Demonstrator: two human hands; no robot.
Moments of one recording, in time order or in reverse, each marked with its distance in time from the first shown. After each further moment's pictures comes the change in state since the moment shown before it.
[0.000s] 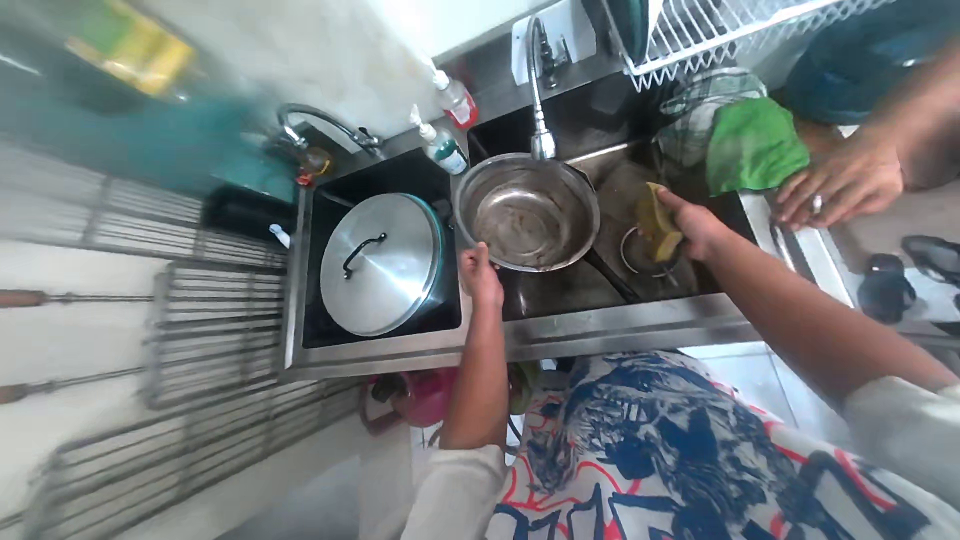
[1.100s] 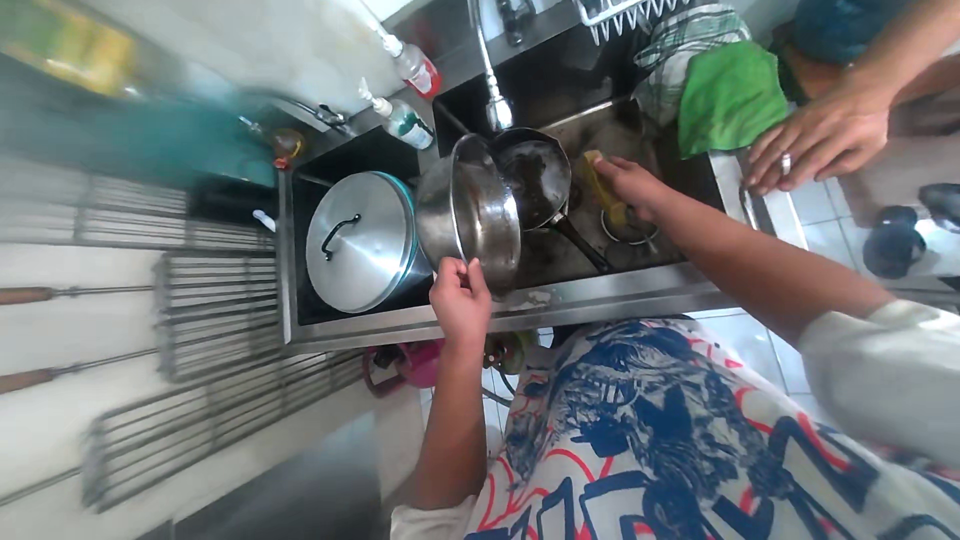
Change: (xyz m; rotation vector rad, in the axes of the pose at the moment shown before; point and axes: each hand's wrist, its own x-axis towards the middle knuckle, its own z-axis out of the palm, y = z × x) left_hand -0.123 0.075 0.008 1.050 -0.088 0.549; right_hand 0.023 -0.004 0.004 -0.219 -0.175 -0.135
